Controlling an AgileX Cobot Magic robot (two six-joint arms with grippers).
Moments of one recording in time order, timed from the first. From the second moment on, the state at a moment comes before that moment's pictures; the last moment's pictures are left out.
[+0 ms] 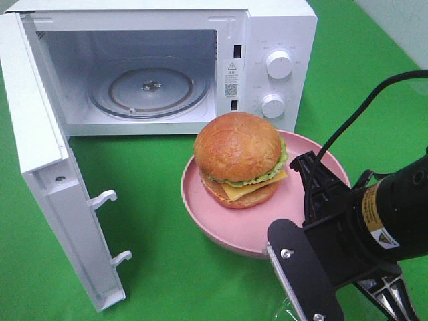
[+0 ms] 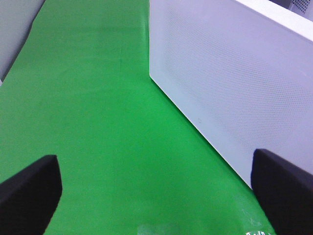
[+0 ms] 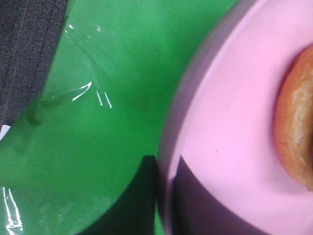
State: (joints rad) left arm 0.03 -0.01 -0.50 -0.10 1.04 0.06; right arm 0.90 1.33 -0.57 -0.43 0.47 -0.77
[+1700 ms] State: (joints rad) left arm 0.03 -0.01 -0.50 -0.10 1.04 0.06; right arm 0.68 1.35 -0.66 -0.09 0.39 -1.33
